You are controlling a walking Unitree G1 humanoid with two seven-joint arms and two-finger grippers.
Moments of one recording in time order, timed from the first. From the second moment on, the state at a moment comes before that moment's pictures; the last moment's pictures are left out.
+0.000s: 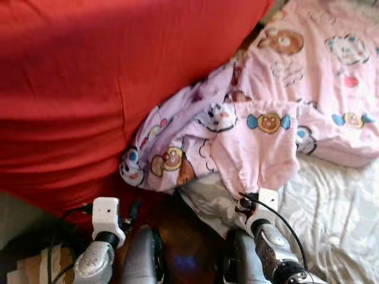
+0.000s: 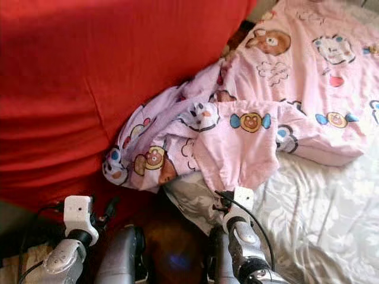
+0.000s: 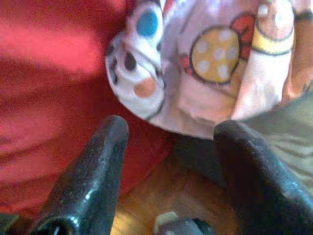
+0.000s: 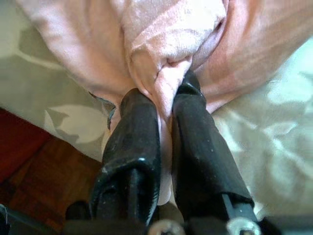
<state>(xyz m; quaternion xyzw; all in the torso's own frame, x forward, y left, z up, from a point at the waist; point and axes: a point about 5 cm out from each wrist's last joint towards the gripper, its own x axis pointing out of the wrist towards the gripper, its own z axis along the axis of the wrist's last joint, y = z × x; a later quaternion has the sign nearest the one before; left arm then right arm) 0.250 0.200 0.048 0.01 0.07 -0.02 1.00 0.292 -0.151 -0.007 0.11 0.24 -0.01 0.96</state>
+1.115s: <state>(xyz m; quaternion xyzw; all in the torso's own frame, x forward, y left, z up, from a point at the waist) 0.211 0.224 -0.047 0.00 0.28 0.06 0.96 0.273 -0.174 -0.008 0.10 0.16 -0.05 0.98</state>
